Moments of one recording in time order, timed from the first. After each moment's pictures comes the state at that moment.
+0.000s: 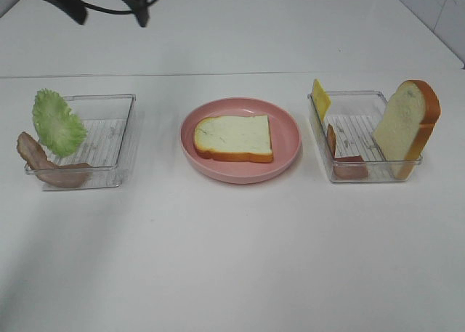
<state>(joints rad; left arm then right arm) -0.29 2.12 -2.15 0.05 1.21 -0.16 0.05 0.00 -0.46 0.05 1.11 -0.04</state>
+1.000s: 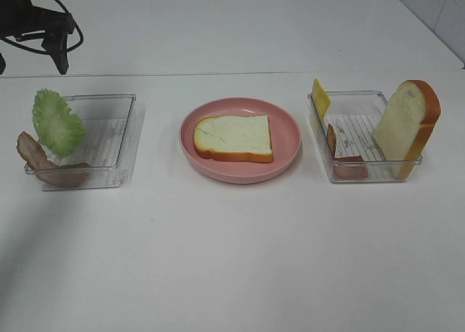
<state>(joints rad) -0.07 2.18 -1.99 0.07 1.22 -0.14 0.05 0.00 -0.46 0.05 1.11 -0.04</state>
